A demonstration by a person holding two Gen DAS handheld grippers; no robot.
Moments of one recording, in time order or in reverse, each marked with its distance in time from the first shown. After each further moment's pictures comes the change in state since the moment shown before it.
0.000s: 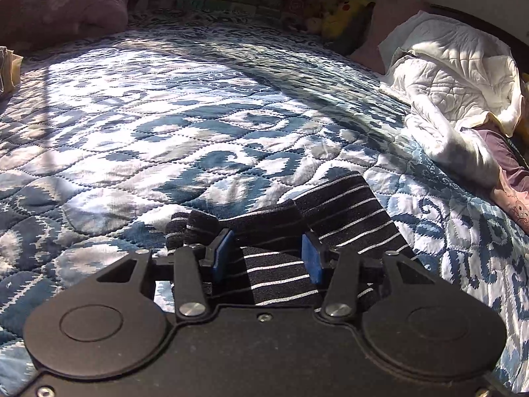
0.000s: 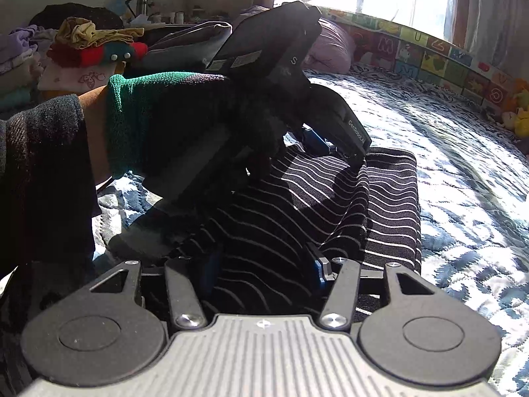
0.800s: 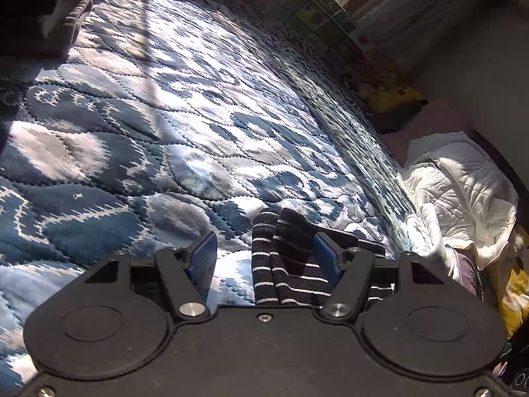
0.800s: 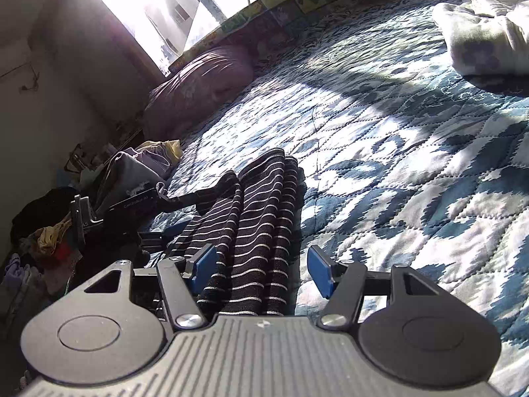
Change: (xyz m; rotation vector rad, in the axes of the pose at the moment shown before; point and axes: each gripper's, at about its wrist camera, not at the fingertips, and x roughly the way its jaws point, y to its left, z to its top) left arm -0.037 0.082 -0.017 -0.493 -0.078 -0.076; right arm -0.035 -0.167 -0.022 0.705 -0.143 0.120
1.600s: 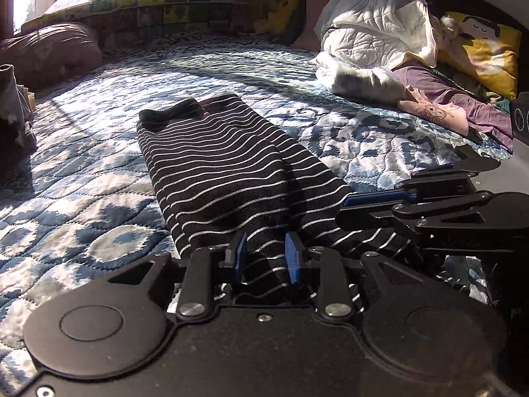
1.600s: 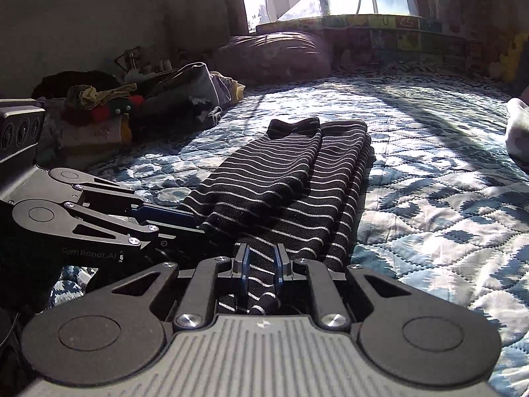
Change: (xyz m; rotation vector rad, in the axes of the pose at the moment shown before) left arm -0.142 -0.107 -0.193 0.690 0.024 0.044; right arm -0.064 0.074 -0.096 -0.492 0.030 0.012
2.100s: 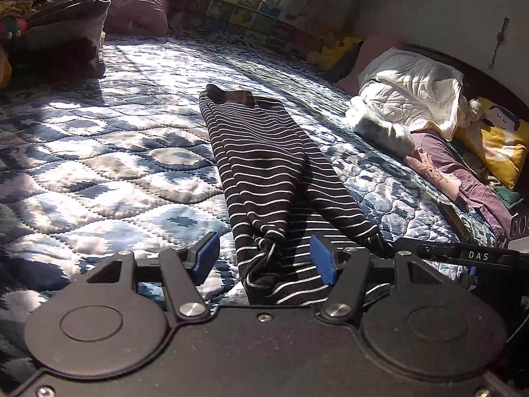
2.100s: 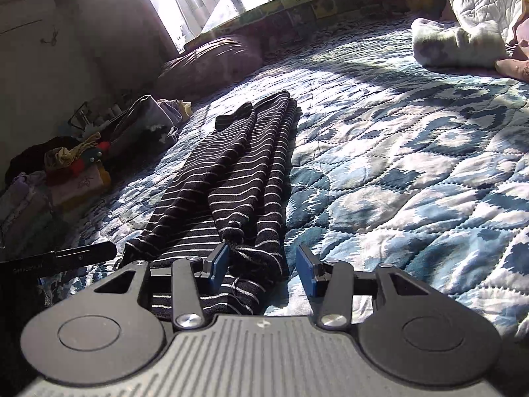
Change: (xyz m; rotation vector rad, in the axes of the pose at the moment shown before) left arm -0.078 0.022 -0.062 -0.382 -0.047 -0.007; right arm -0.066 -0.043 -0.066 0.497 0.021 -0.039
